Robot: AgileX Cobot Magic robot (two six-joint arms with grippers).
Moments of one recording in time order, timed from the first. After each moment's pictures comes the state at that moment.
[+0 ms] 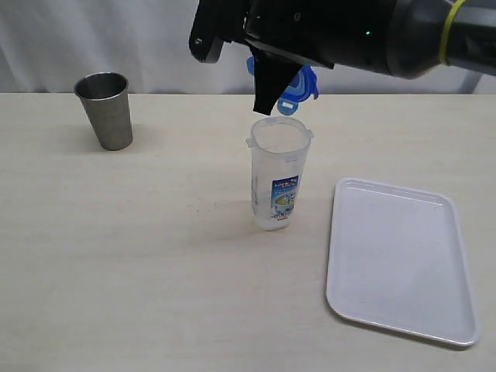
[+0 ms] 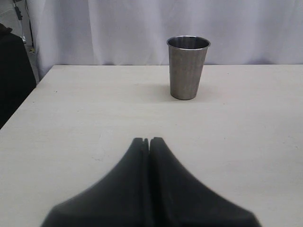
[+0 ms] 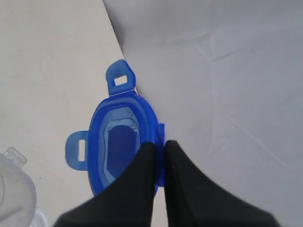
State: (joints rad) left arm -0.01 0.00 0.00 0.07 0.32 -0.04; right arm 0.72 1.88 -1.62 -1.01 0.86 0.03
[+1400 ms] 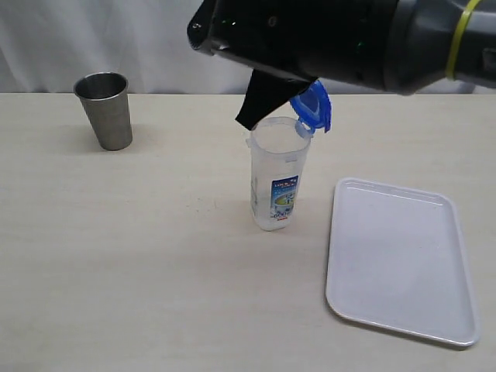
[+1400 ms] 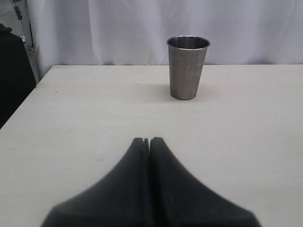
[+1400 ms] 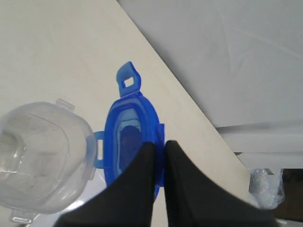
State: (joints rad) left arm -0.01 0.00 0.00 0.07 0.32 -0.04; right arm 0.86 1.84 -1.61 -0.99 1.19 0.39
